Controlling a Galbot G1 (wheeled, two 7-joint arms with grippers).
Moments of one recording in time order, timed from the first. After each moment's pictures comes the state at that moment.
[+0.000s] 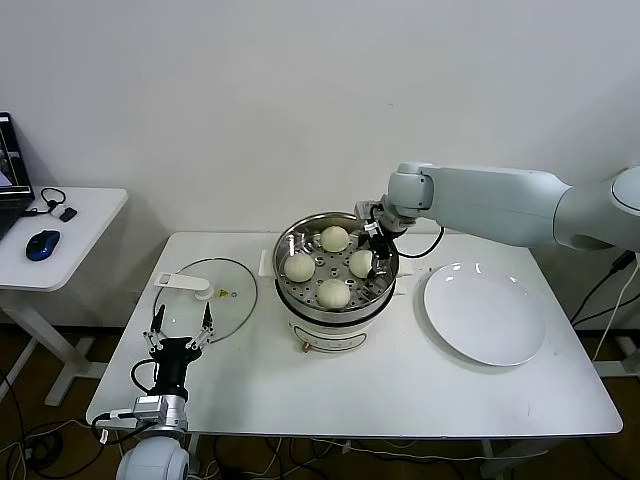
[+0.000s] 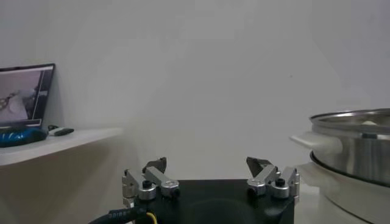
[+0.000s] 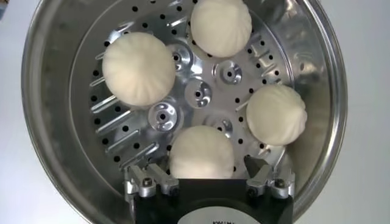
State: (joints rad) left arm 1.47 -1.43 -0.58 -1.83 -0.07 -0.18 -0.09; right arm 0.64 1.13 -1.64 1.14 0.66 -0.27 -0.82
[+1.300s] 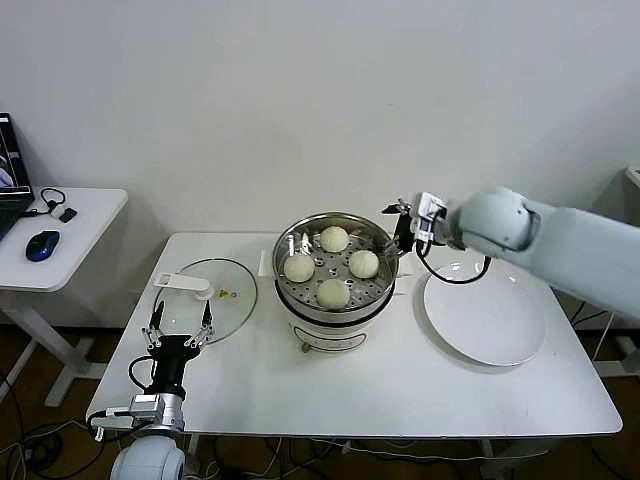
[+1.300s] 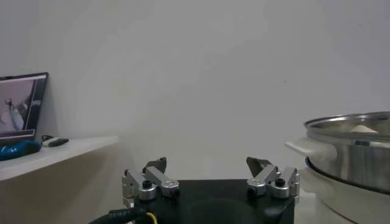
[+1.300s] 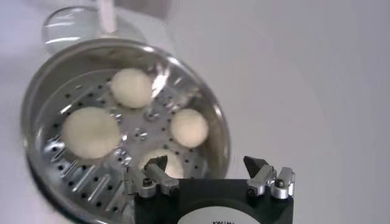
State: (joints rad) left arm 1.48 -1.41 -0.57 -1.86 -0.07 -0.17 -0.09; right arm 0.32 0.56 -1.06 1.74 0.70 -0.48 -0.23
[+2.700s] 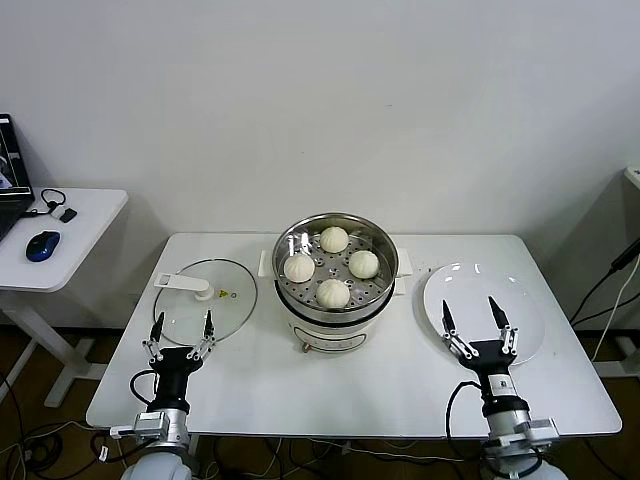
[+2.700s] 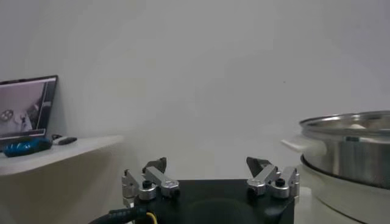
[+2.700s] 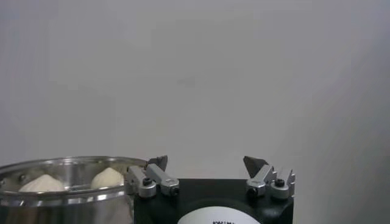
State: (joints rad) left arm 1.54 -1.46 -0.57 -1.87 -0.01 -0.22 -0.10; right arm -1.65 1.23 0.58 2.01 0.27 0.29 0.08
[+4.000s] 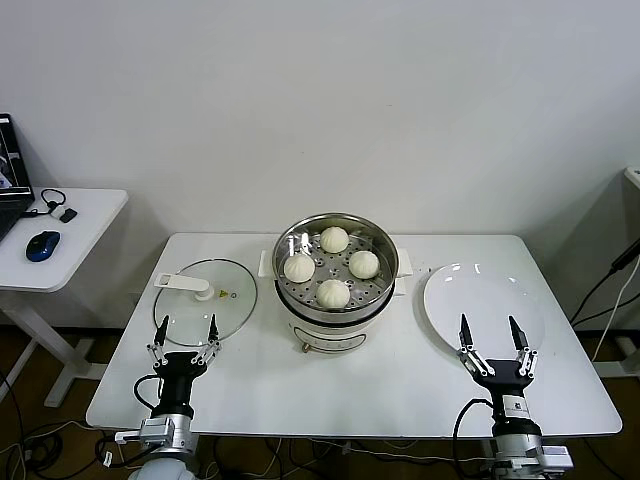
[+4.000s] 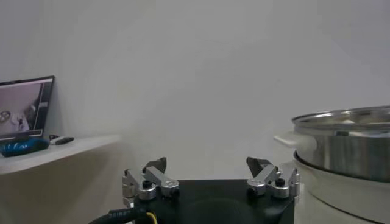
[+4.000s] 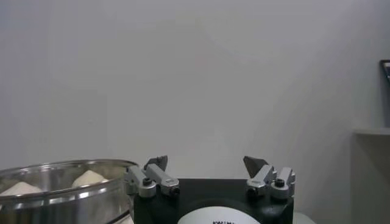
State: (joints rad) left arm 1.56 -1.48 -0.57 -1.88 0.02 -0.23 -0.09; right arm -1.72 1.35 0.64 2.02 0.27 0.33 0.05
